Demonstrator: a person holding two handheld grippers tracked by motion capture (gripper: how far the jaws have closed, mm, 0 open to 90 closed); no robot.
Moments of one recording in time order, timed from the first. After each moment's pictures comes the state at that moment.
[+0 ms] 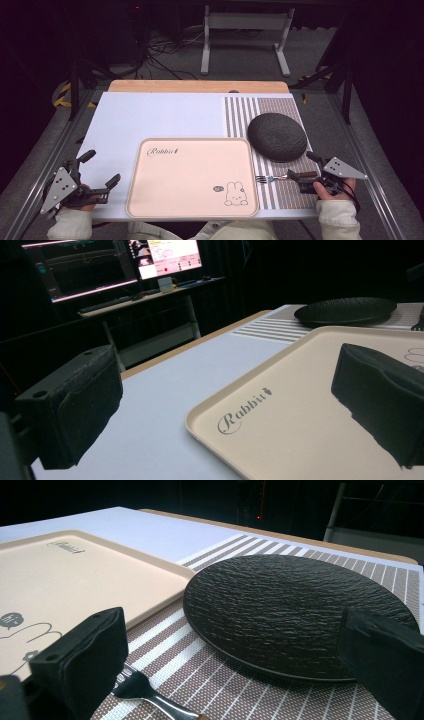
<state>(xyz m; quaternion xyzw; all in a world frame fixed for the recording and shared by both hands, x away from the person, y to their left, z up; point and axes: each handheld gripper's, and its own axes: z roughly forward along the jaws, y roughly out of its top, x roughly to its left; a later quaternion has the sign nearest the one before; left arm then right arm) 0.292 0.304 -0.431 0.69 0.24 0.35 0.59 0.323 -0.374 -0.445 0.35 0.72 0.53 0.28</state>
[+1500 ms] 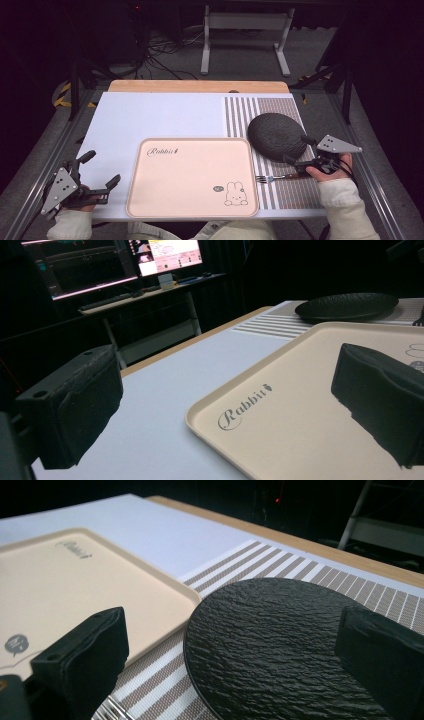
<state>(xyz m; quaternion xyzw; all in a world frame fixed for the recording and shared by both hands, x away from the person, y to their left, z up) 0.291 0.304 -0.431 0.69 0.24 0.35 0.58 0.362 -0.357 -0.395 0.33 0.76 0.50 0.24</state>
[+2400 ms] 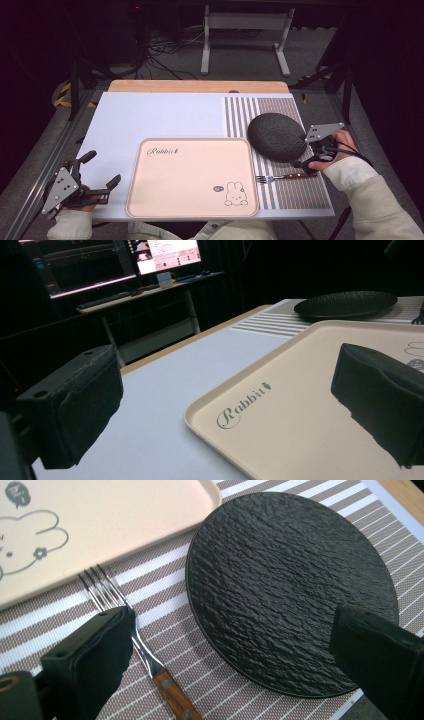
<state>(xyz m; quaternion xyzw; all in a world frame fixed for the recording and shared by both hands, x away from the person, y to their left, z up) 0.292 0.303 -0.431 0.69 0.24 0.35 0.58 0.385 -0.349 -0.354 0.24 0.91 0.28 0.18</state>
